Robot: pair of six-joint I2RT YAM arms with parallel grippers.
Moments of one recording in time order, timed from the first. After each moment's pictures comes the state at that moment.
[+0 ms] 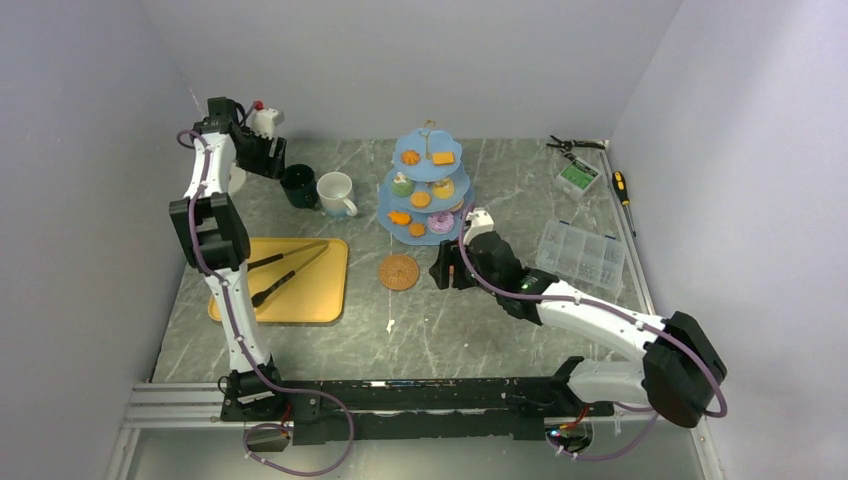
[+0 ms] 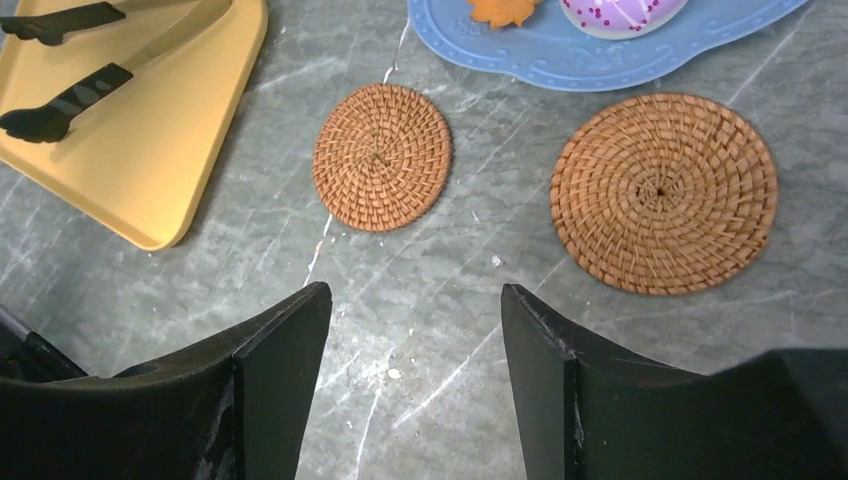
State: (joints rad) left arm 0.21 2.34 2.23 -0.91 0.42 0.50; right arm 0.77 1.22 0.67 0.01 0.11 0.49
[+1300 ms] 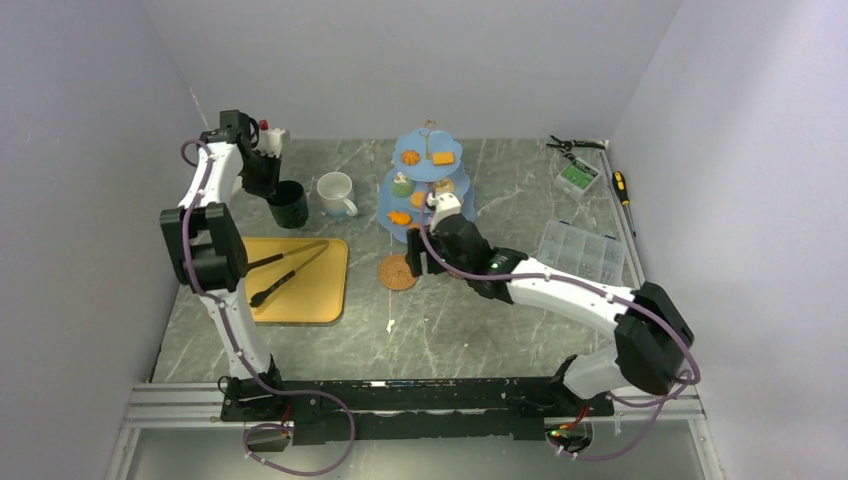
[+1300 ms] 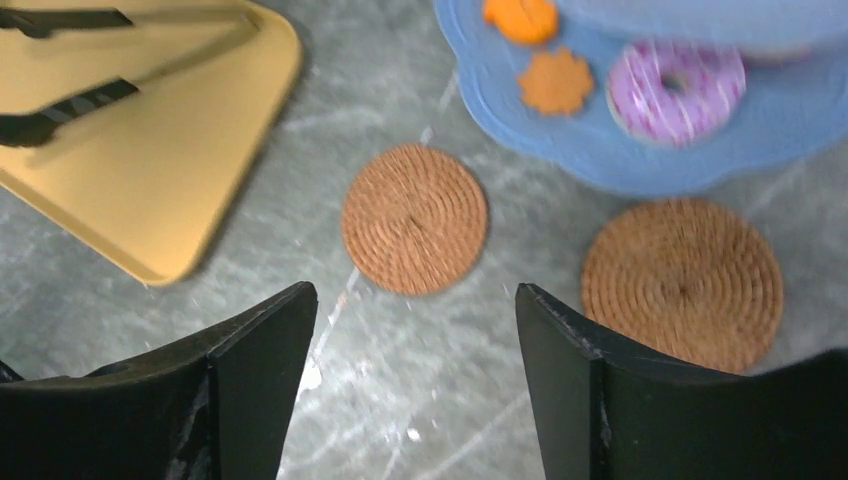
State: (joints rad) left arm 0.15 2.12 1.90 -0.93 0.24 0.35; right arm 0.86 1.37 0.88 -0.07 0.20 0.41
